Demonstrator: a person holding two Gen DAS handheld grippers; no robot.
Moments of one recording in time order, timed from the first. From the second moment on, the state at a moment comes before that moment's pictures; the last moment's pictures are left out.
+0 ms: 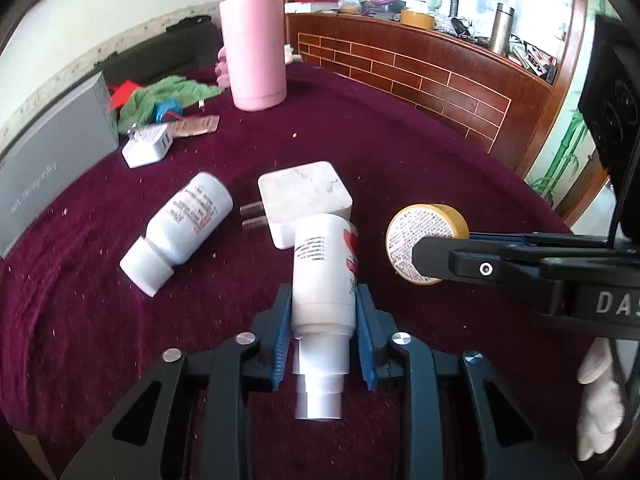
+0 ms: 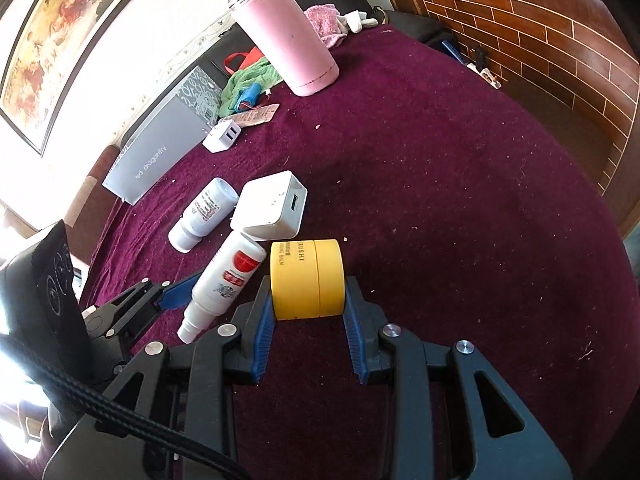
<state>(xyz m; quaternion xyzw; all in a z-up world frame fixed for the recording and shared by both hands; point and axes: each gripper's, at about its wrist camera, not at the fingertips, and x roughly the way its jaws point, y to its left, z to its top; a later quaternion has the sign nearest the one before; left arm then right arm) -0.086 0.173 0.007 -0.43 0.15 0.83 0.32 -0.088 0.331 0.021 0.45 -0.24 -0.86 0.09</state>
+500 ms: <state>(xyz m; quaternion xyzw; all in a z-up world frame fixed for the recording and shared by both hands) -0.036 0.079 0.051 -0.41 0.08 0.87 0.25 -0.086 0.320 0.020 0.44 -0.21 -0.87 0.09</state>
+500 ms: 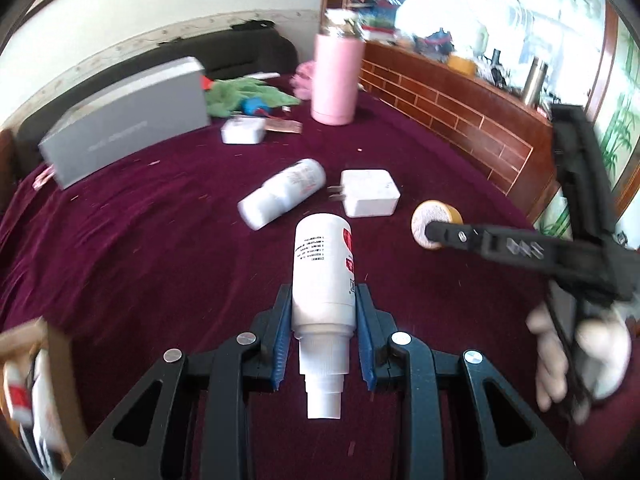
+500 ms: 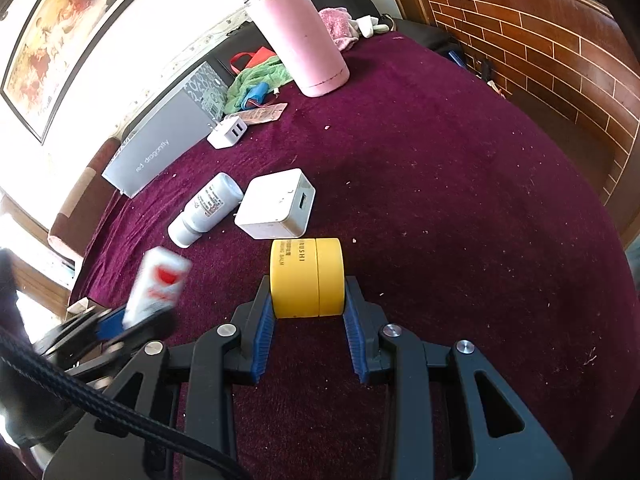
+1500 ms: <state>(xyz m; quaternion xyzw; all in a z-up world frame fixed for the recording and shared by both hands) 0.117 -0.161 0.086 -0.35 -0.03 0.93 0.08 -0.009 0.186 0.086 0.41 -0.05 -0.90 0.15</state>
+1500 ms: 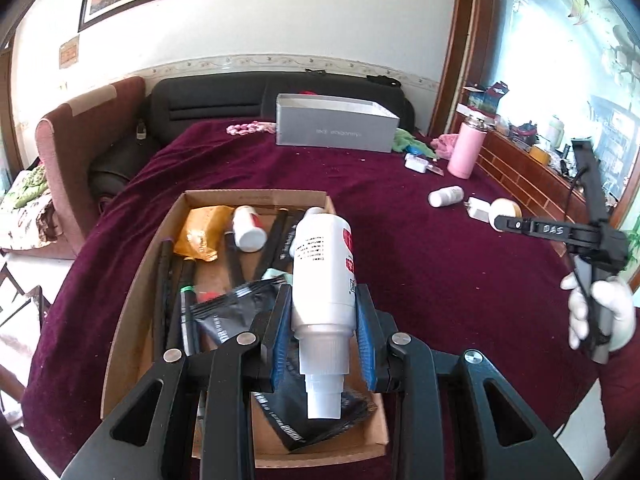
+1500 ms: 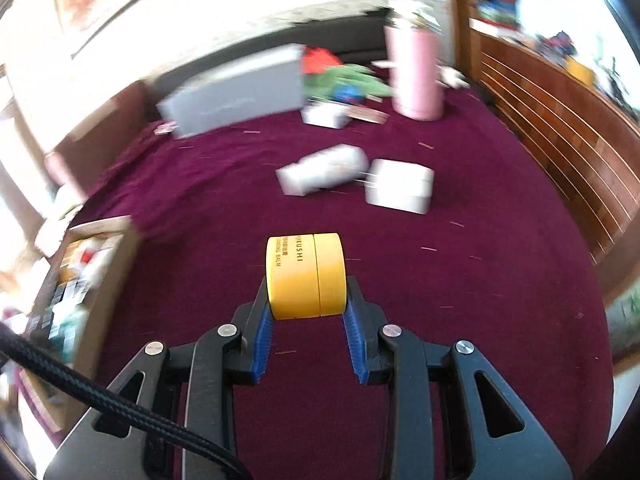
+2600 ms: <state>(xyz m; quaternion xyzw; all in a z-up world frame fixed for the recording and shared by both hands) 0.094 -0.279 0.040 -0.38 -0.09 0.92 0.02 0.007 -0.064 0.070 0.47 0.05 -0.83 0.31</state>
